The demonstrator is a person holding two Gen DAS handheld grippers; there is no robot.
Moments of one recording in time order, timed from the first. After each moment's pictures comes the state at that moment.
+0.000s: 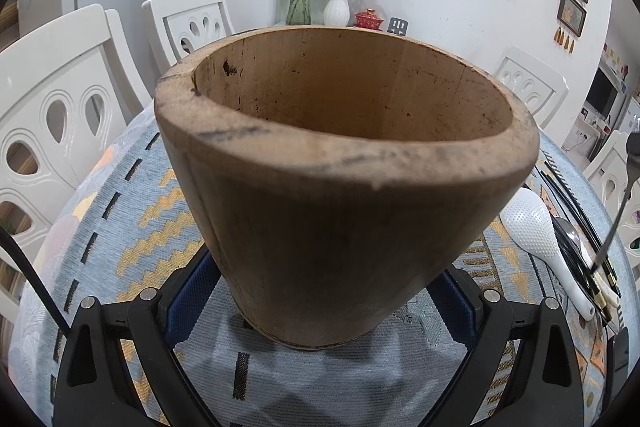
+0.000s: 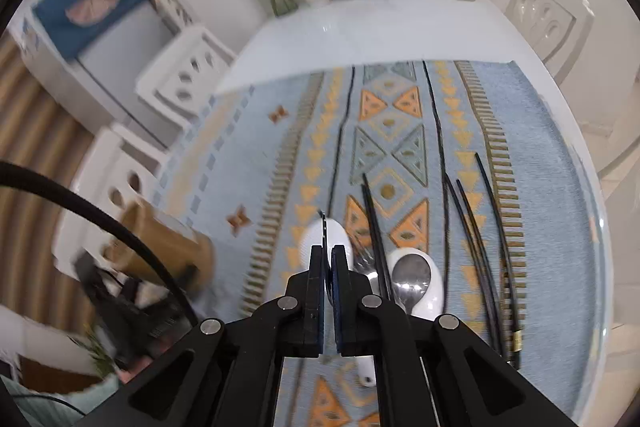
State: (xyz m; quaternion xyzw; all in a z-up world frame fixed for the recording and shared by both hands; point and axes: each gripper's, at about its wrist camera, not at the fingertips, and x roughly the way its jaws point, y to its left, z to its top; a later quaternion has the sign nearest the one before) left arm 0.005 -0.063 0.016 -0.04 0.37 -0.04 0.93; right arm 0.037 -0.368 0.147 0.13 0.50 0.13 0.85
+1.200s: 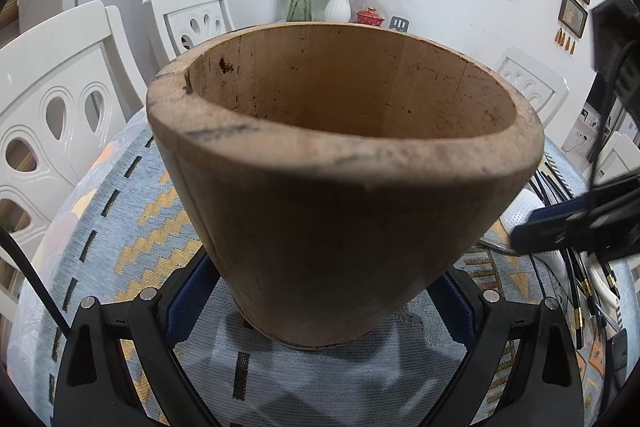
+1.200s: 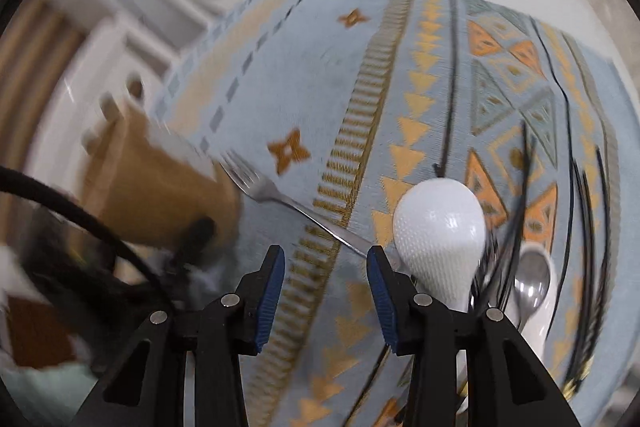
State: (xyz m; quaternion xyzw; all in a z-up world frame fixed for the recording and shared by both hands) left arm 0.003 -0.065 0.014 -0.04 0.37 -0.04 0.93; right arm 0.076 -0.225 0.054 -0.05 0.60 0.19 0.77
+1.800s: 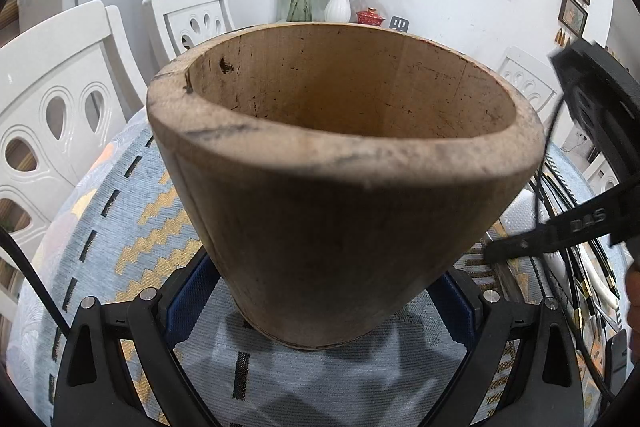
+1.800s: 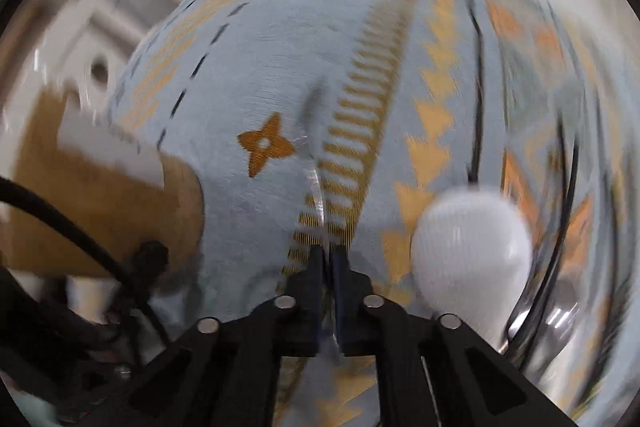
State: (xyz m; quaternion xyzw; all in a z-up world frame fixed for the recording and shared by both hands) left arm 0.005 -0.063 0.015 -0.04 0.37 -0.04 0.93; right arm 0.104 -0.254 0.010 0.08 0.65 0.16 0.74
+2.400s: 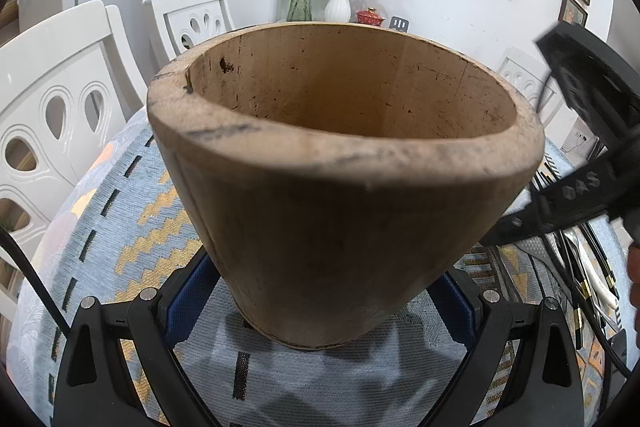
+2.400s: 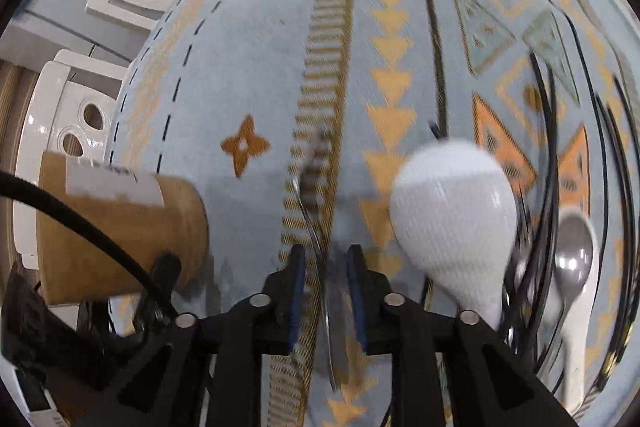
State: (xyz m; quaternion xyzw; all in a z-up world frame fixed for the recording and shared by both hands) left arm 0.003 -0.065 0.015 -0.05 0.37 -0.04 0.93; right arm 0.106 -0.250 0.023 0.09 0.66 0.13 0.73
